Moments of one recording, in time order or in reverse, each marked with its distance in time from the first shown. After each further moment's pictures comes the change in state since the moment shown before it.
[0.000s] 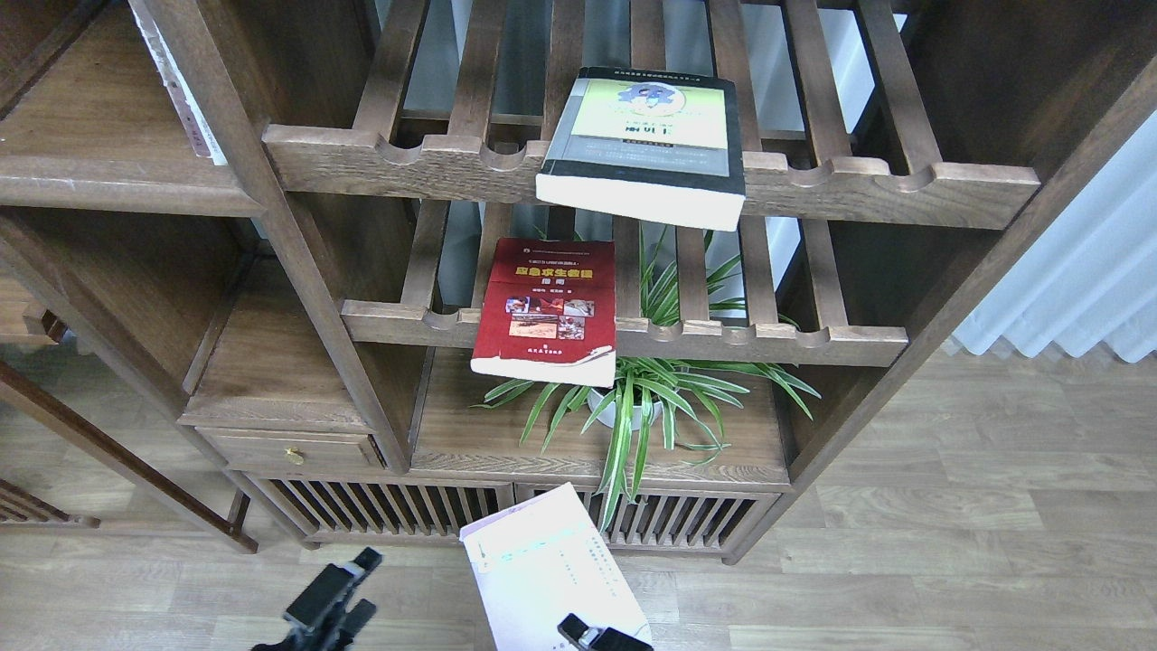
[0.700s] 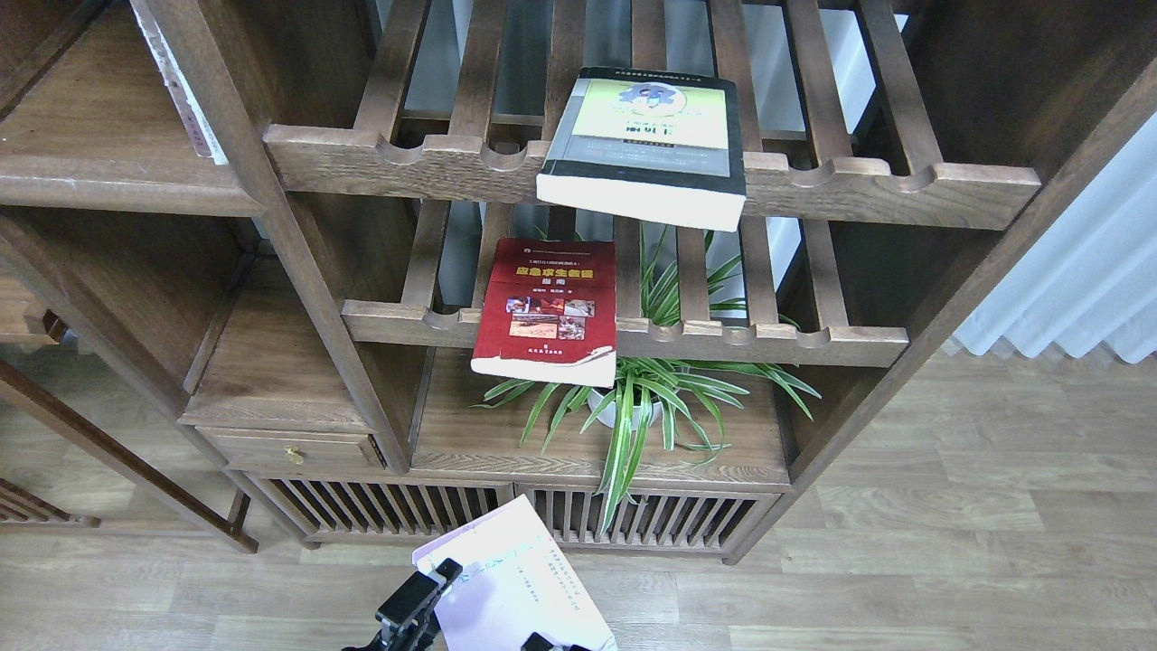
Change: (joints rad) left arm -0.045 -0.101 0.062 0.090 -0.003 0.000 -0.132; right arm -0.018 0.030 -0.017 0.001 -0.037 0.000 -0.010
